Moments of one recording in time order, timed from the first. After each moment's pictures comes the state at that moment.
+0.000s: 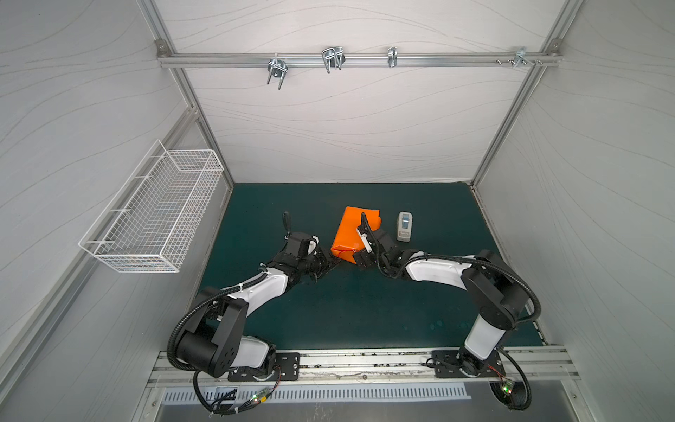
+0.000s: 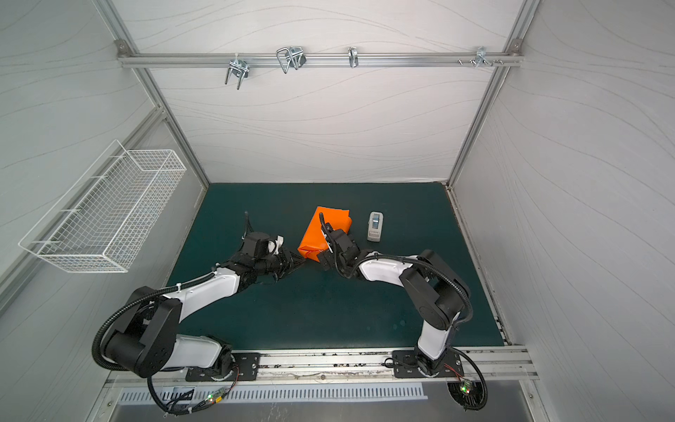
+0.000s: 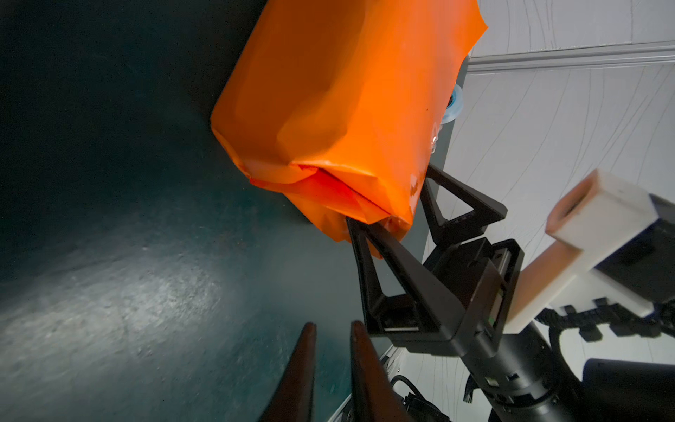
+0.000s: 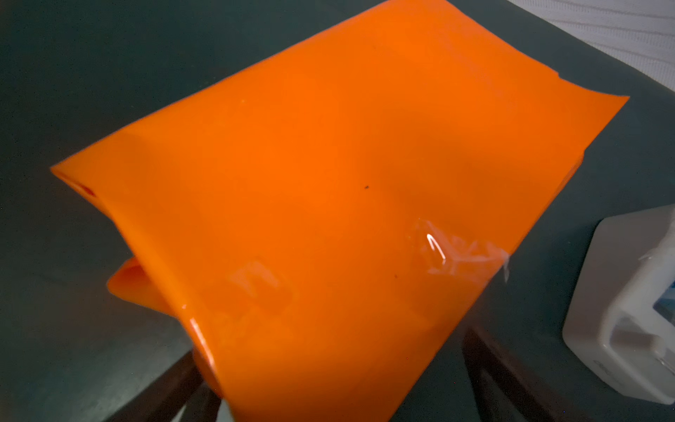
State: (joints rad) left arm -0.35 1.38 0.60 0.05 0.56 -1.07; right arm 0.82 1.72 0.92 0.07 0.21 0.03
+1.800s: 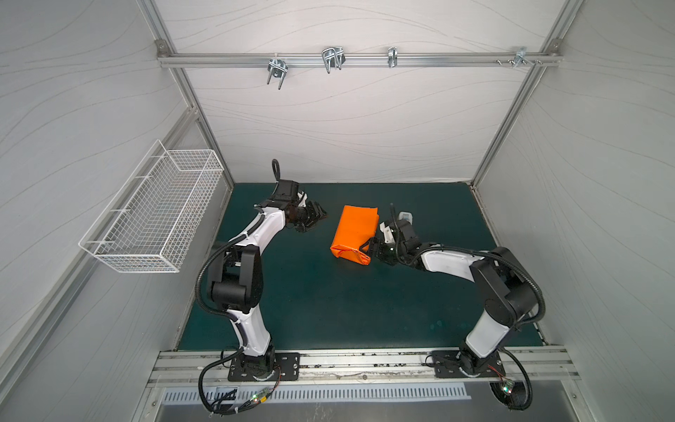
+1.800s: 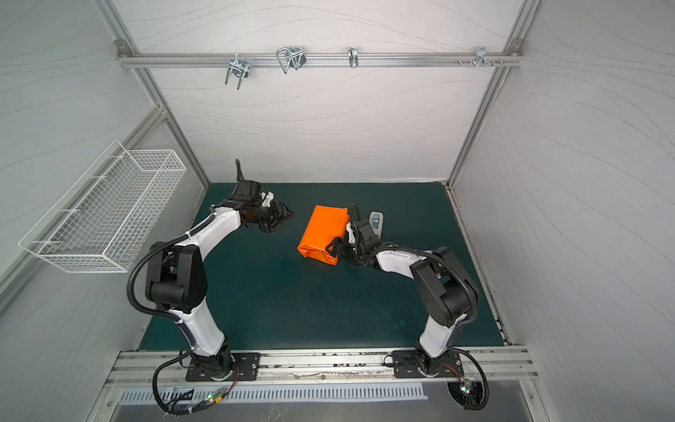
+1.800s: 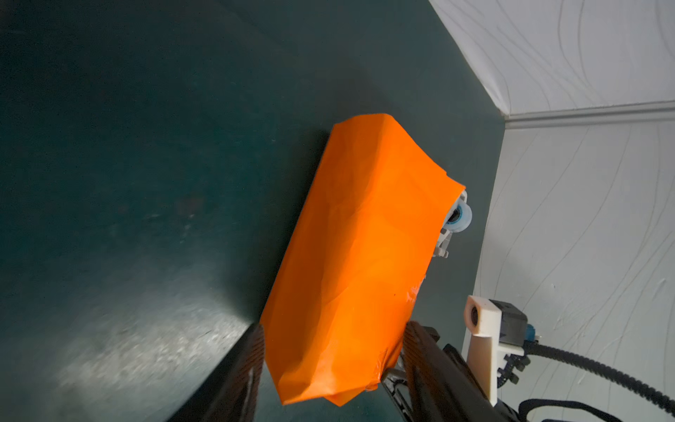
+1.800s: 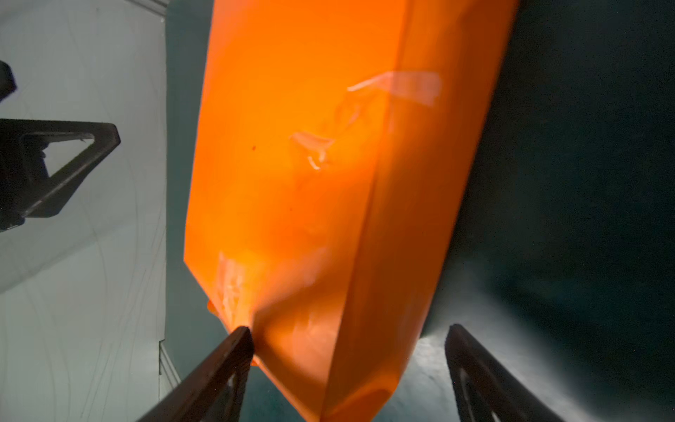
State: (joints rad) left arm -0.10 1.75 1.35 -0.56 0.51 -0.66; right arm 0.64 1.72 0.90 0.09 -0.37 0.79
